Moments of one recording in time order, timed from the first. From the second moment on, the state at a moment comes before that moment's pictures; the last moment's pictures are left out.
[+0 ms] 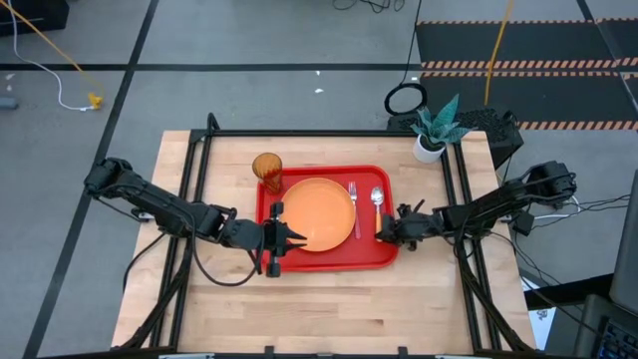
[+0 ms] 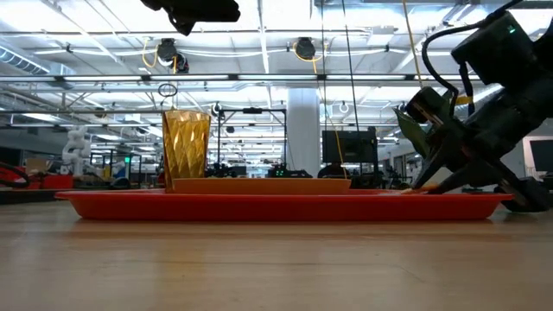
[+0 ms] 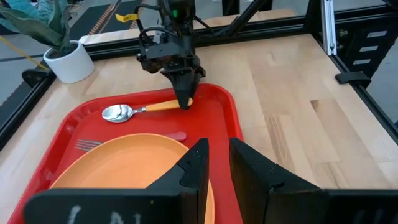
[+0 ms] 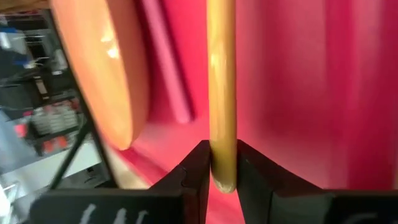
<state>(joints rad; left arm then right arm) -0.36 1.33 0.89 -0.03 -0.34 -0.04 0.18 1.25 0.15 0.43 0.13 1.87</state>
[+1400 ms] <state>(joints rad) -0.38 1.33 0.89 -0.03 -0.34 -0.07 0.17 1.22 0.32 0.05 0.07 1.74</state>
